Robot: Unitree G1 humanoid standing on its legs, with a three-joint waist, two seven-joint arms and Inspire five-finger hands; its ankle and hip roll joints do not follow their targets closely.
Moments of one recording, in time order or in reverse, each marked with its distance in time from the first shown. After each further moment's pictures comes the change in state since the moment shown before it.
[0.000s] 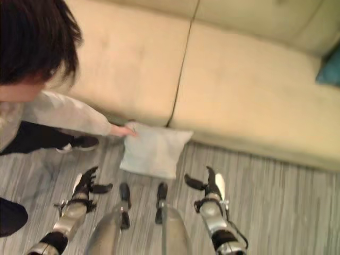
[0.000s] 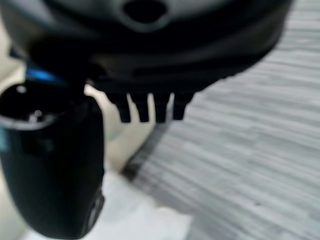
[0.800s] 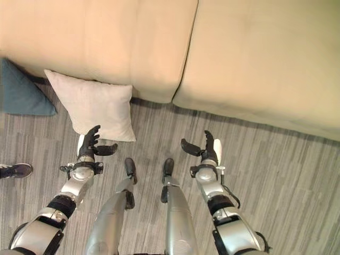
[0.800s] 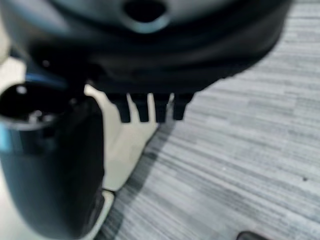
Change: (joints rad) left arm -0.160 0.002 -0.017 0.003 -0.039 -0.020 0.056; right arm -0.171 -0.009 0.071 0.043 0.121 -0.029 -0.015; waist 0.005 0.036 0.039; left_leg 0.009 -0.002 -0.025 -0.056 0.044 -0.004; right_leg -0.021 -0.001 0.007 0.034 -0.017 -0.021
